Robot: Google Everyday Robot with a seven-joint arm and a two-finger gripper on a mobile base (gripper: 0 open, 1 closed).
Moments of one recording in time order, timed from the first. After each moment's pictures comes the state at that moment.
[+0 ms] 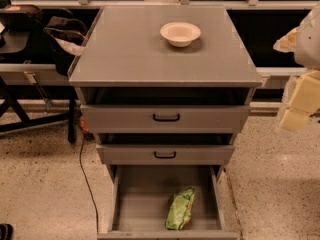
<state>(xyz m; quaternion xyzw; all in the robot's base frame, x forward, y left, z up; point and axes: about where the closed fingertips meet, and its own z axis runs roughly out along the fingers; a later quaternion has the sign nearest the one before) 0.438 -0.217 0.976 -0.60 0.78 -0.03 0.16</state>
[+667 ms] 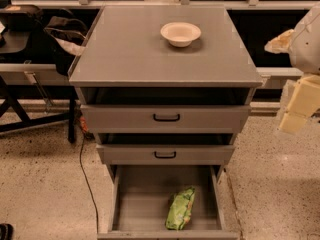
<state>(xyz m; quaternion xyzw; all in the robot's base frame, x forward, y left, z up) 0.440 -0.210 0.971 -0.64 0.75 -0.03 0.17</state>
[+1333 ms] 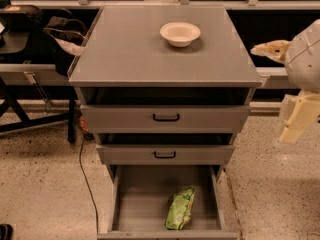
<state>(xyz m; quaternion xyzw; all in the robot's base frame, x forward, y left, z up) 0.442 -0.199 0.955 -0.71 0.66 -0.04 0.23</state>
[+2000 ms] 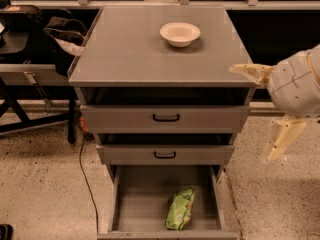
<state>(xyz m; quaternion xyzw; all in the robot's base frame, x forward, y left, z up) 0.435 -0.176 0.917 -0.77 0.57 -0.01 0.27</state>
